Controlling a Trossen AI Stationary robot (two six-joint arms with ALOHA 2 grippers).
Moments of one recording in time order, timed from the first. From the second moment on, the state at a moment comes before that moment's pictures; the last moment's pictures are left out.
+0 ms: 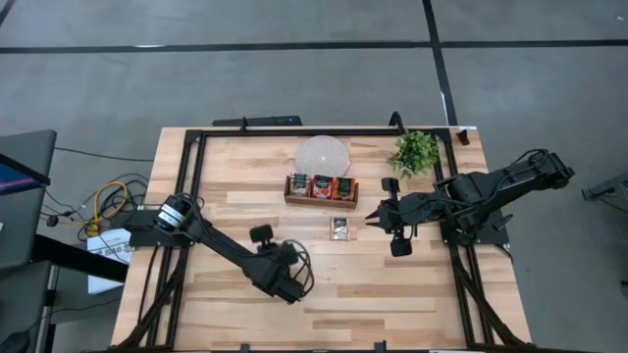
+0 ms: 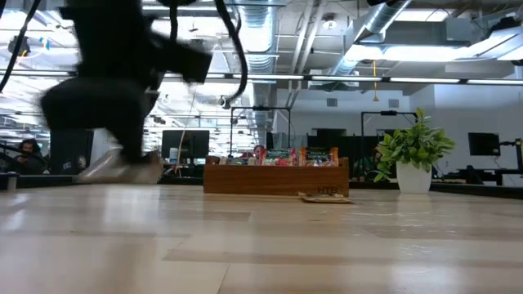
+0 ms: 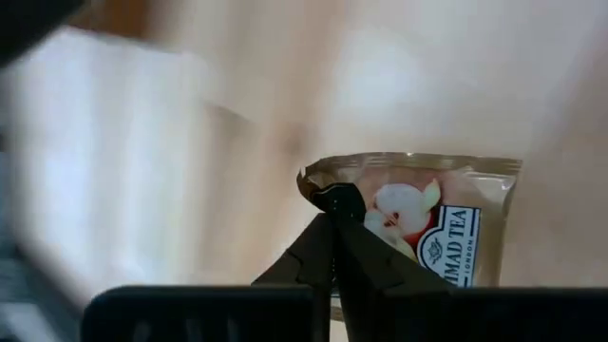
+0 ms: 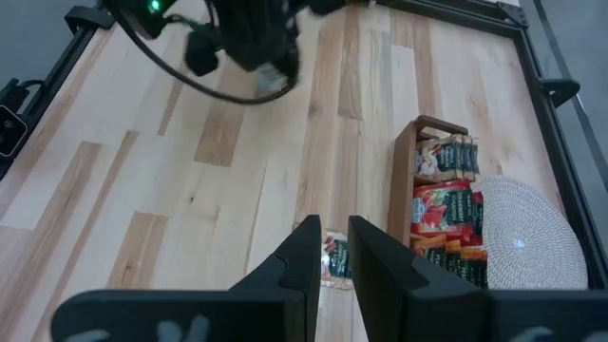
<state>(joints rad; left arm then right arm) -0.49 2.04 1.46 -1.24 -0.47 -0.85 0.33 1.17 1.16 -0.75 0.26 -0.03</state>
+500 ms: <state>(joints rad) -0.27 2.04 1.60 -1.43 -1.11 -0.61 0.33 1.17 1.16 -0.75 0.26 -0.03</state>
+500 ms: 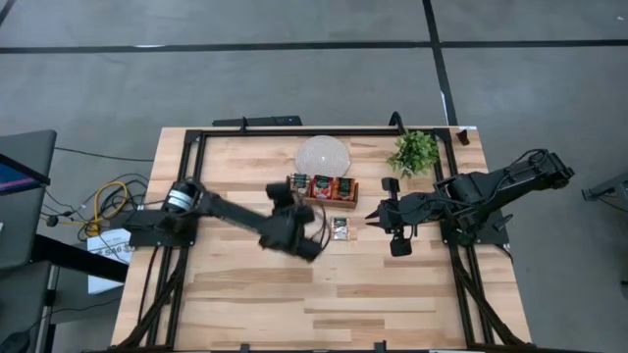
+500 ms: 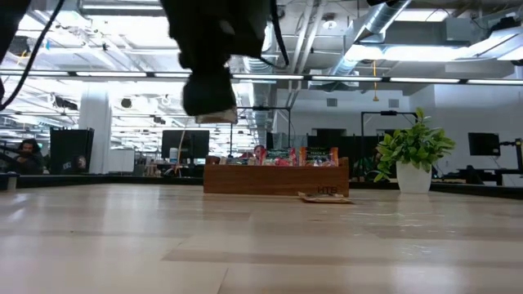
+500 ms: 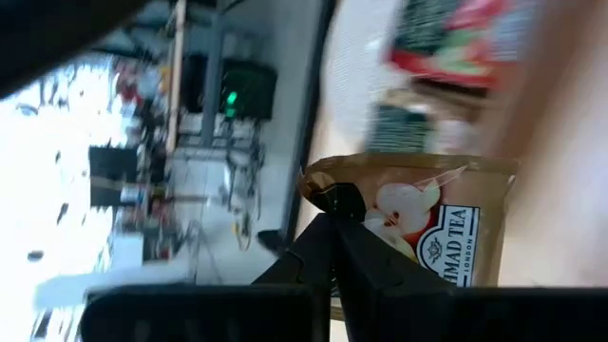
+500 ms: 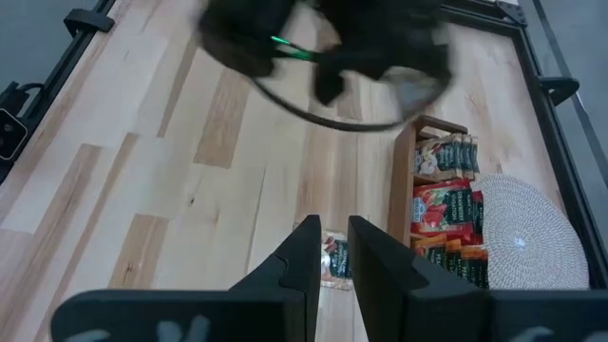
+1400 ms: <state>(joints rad) -0.03 2.03 1.54 -1.05 -1.10 -0.18 0.33 1.17 1.16 -0.75 0.26 0.00</state>
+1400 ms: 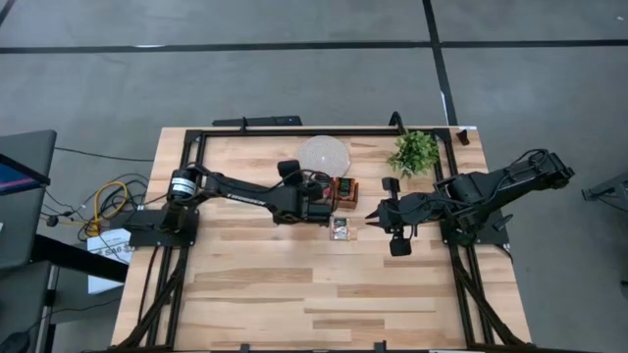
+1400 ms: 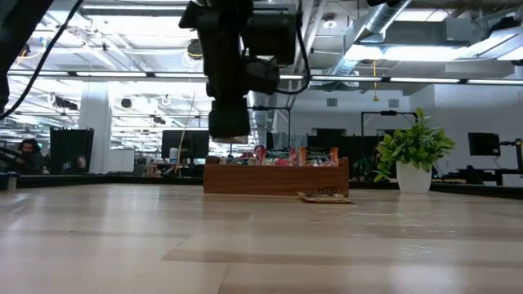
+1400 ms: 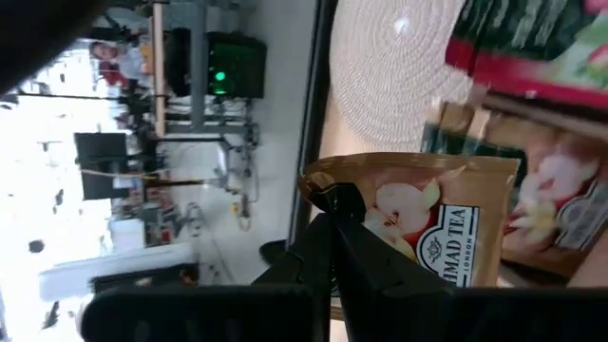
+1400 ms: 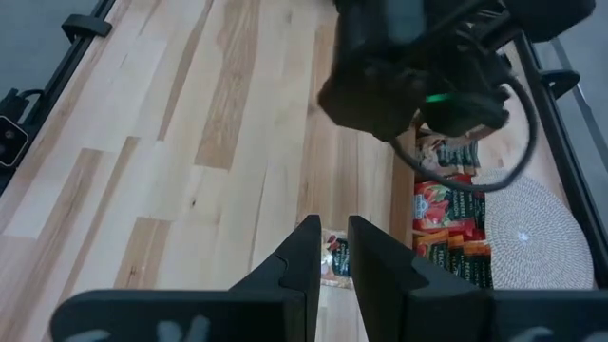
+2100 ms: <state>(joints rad) -0.04 2.02 1.43 -0.81 -1.08 0.01 0.33 1.17 1.16 -0.75 0.26 0.00</state>
